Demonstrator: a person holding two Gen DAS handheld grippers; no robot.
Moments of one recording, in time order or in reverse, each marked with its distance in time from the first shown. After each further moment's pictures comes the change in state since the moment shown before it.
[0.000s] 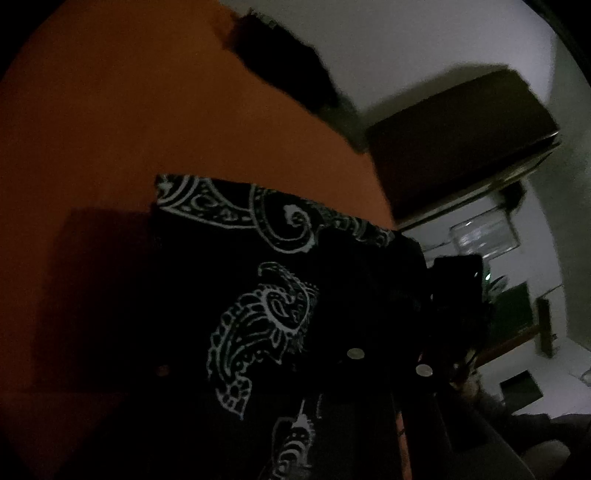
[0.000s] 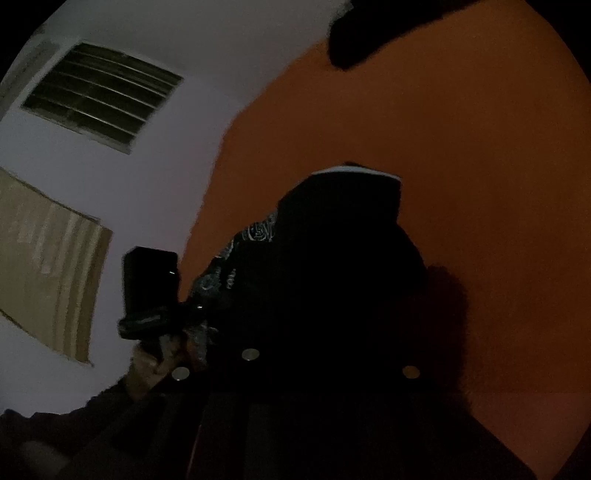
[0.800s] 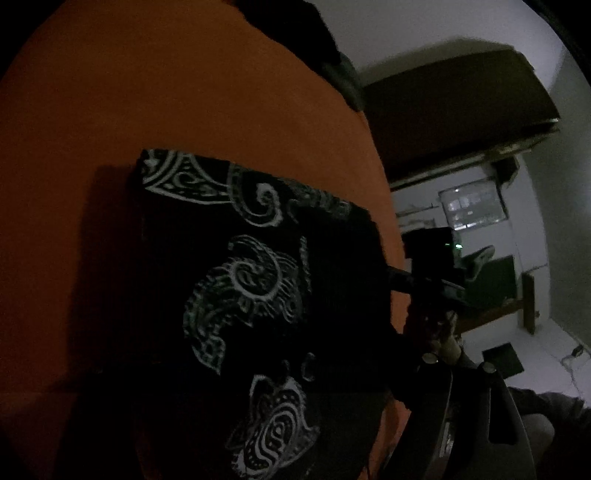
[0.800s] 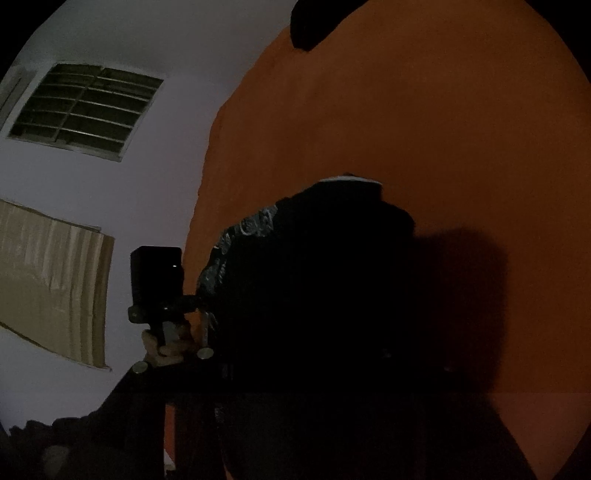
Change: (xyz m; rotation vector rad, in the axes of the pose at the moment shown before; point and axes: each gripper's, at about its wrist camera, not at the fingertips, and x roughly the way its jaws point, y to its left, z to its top) left arm 0.035 0.053 0.014 0.004 0.228 -0.025; right arm -0.006 -0.052 -0.018 0.134 0.086 0.019
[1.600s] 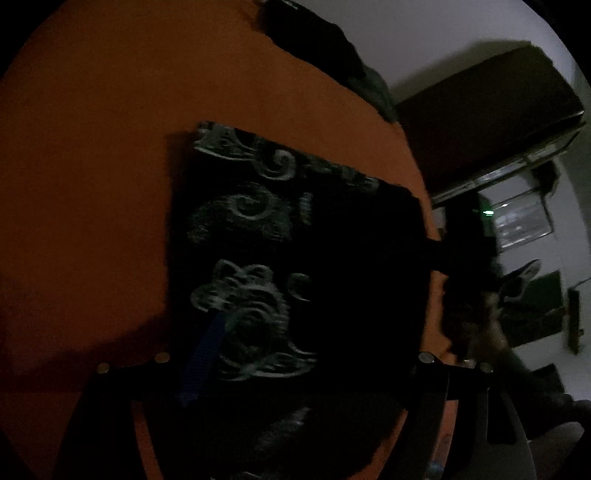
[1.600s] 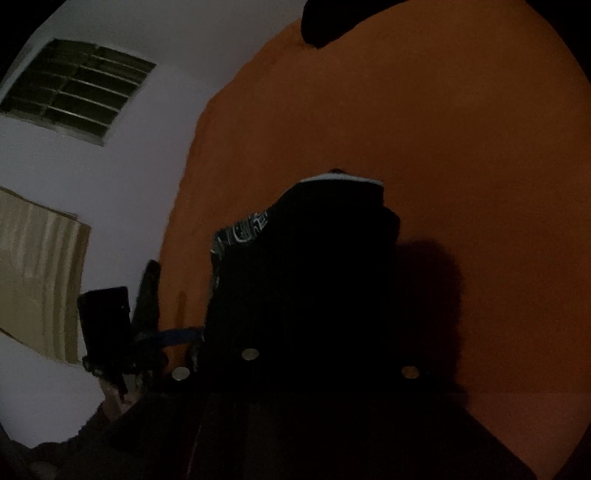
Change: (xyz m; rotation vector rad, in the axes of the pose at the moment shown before) left arm -0.036 -0.005 -0.045 -0.027 -0.112 0.269; right arm 0.033 0.022 0.018 -0.060 0.017 -0.136
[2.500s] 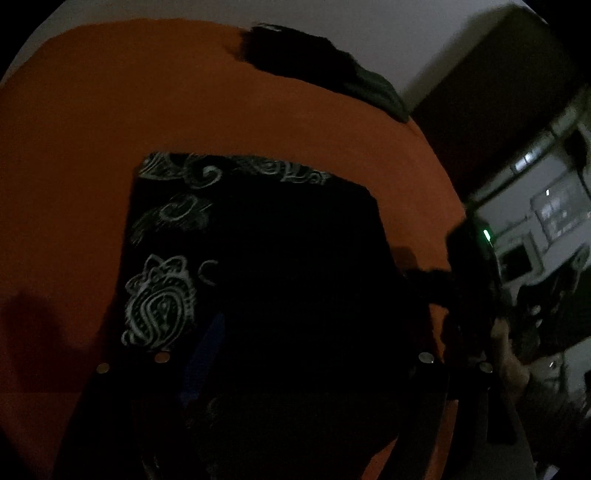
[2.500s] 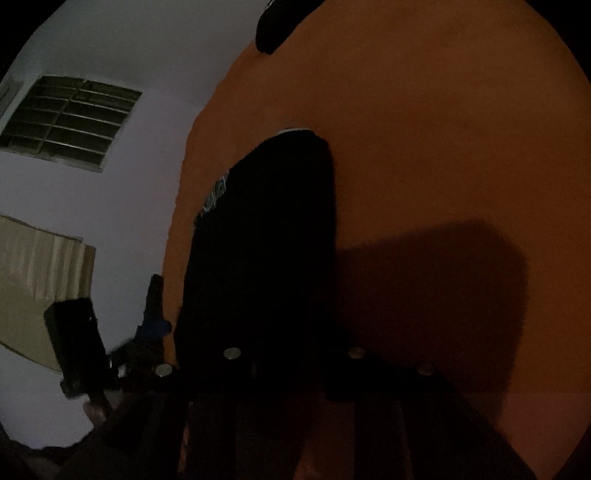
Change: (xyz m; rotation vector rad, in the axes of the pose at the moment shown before) left arm 0.008 -0.089 -0.027 0.093 -0.114 0.219; right arm 0.006 -0.030 -0.041 0.115 -0.063 0.070
